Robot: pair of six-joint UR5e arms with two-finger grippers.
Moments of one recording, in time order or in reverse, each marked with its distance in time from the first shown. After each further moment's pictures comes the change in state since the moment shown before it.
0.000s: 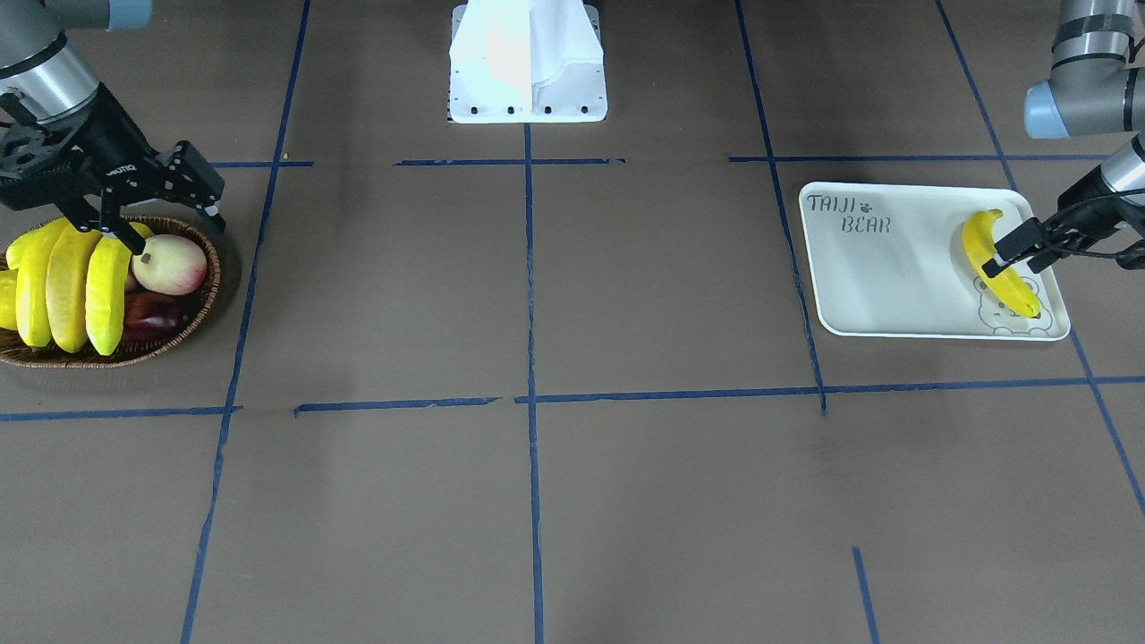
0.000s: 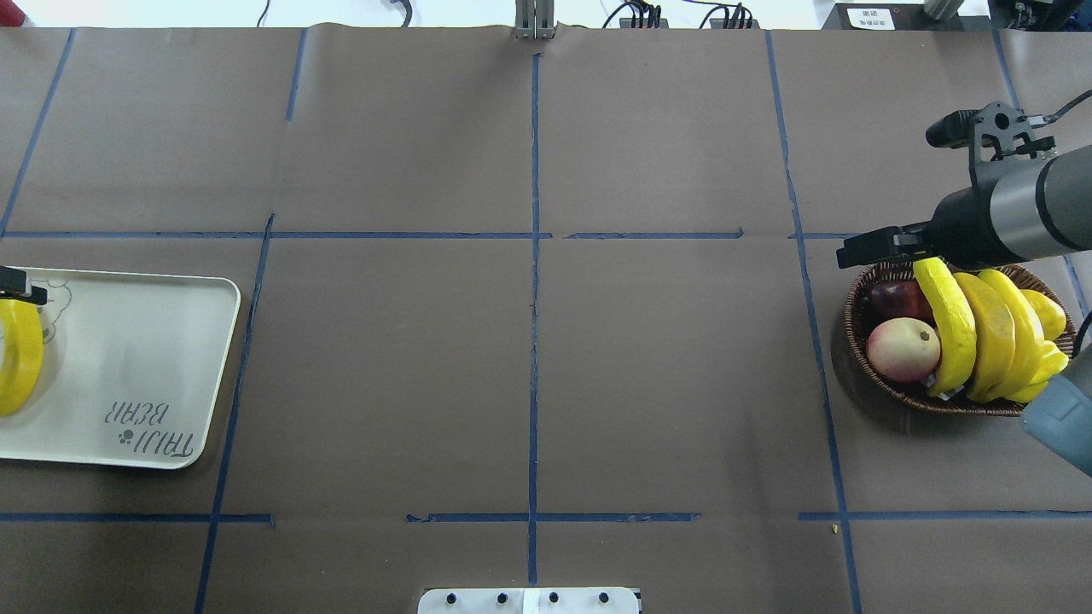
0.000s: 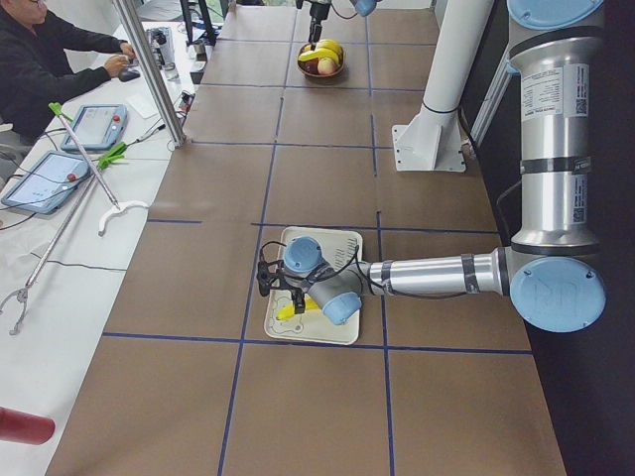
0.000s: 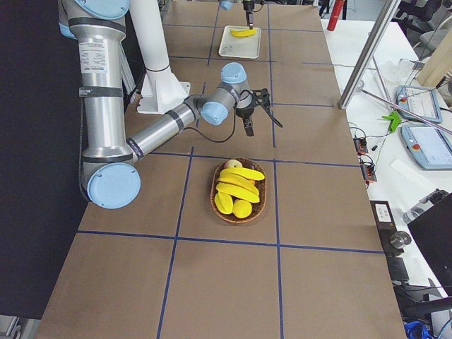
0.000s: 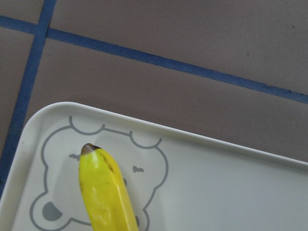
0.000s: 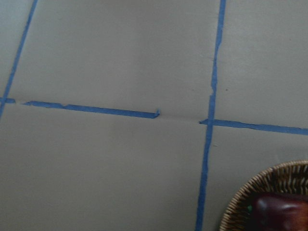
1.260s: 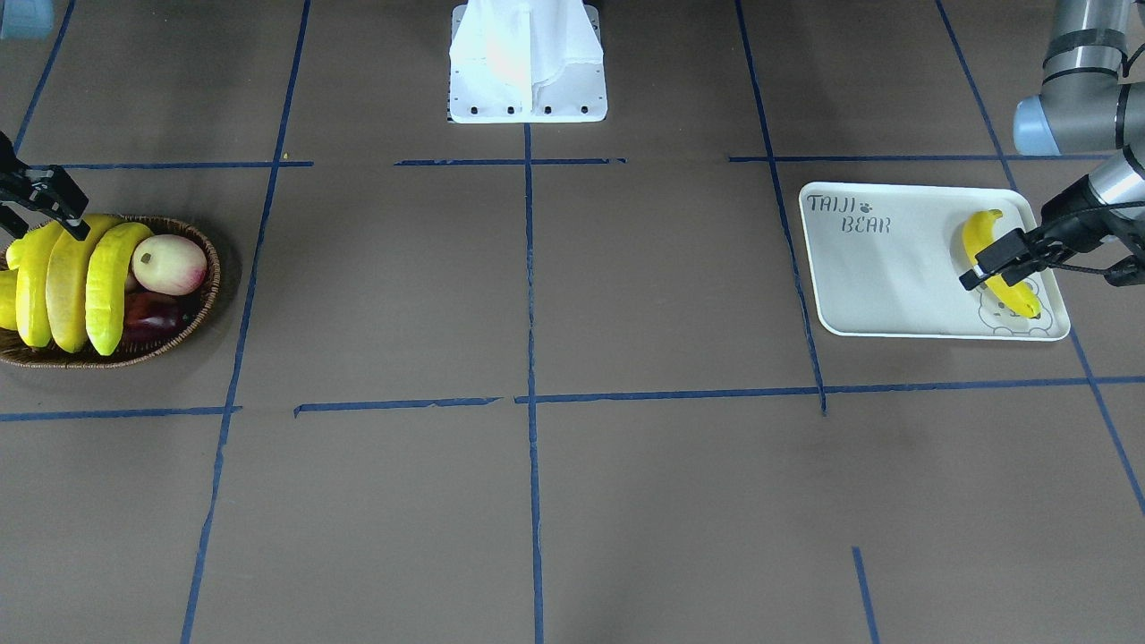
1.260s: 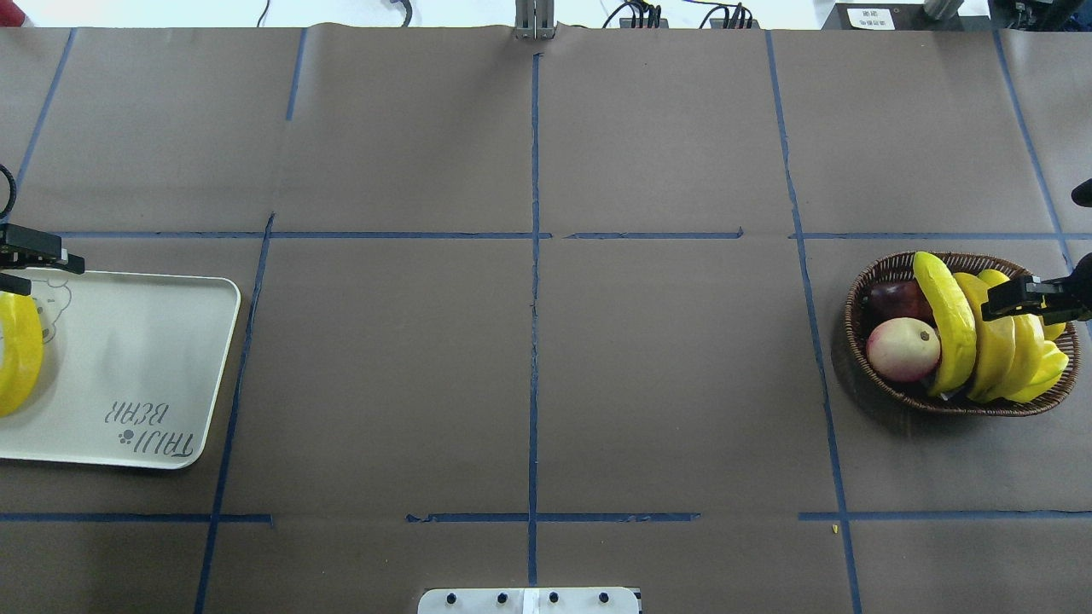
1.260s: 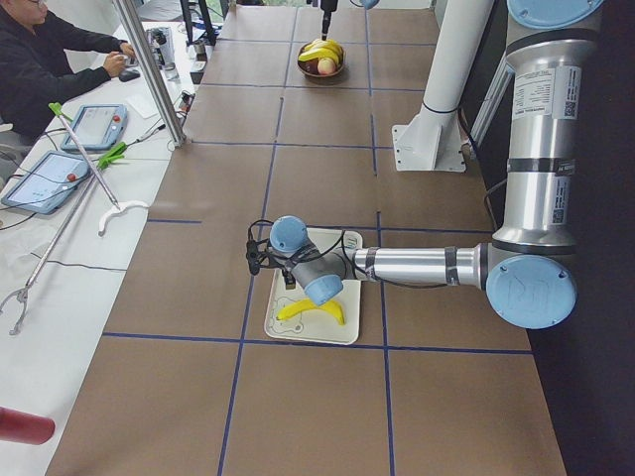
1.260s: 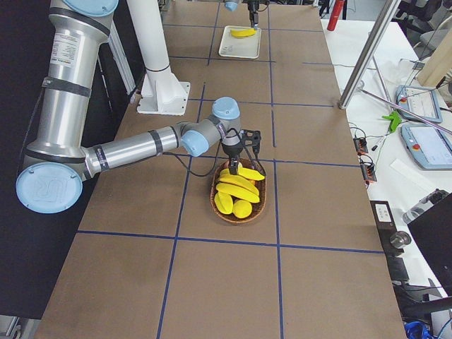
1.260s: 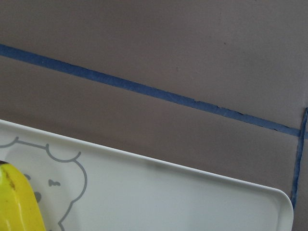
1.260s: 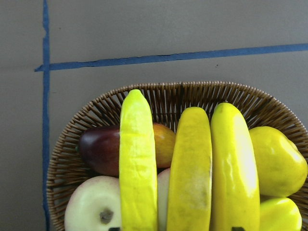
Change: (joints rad) left arm 0.000 -0.071 -0.004 0.000 -0.035 -0.076; right arm 0.106 -0.215 -0.078 0.017 0.075 0.029
